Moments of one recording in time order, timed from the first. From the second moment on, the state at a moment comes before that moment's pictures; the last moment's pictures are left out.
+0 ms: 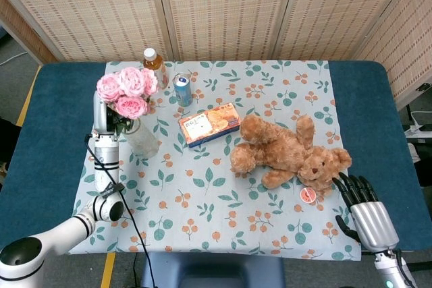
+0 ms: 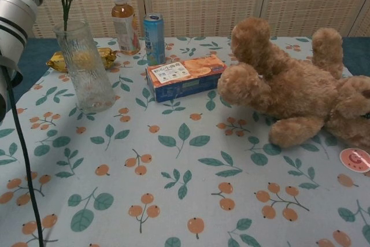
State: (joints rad) left arm -0.84 -1.82 -0.47 -0.85 1.26 1.38 -0.91; right arm 0.04 -1.16 -0.05 -1.71 -1.65 1.46 -0.22
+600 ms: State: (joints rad) left arm -0.68 -1.70 -0.32 -1.00 1.30 1.28 -0.84; right arm 0.04 -1.16 -0.06 -1.71 -1.67 1.47 -0.21
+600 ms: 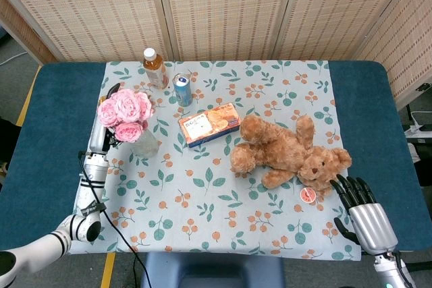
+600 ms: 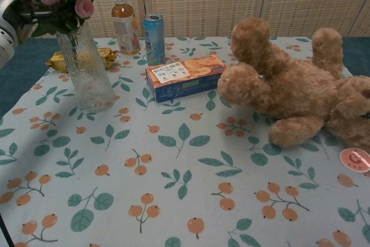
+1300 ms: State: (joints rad) left arm -0.48 -1.40 -0.13 -1.30 1.34 1.22 -0.56; right arm 0.03 -1.15 -0.08 -1.71 -1.70 1.47 -0.21
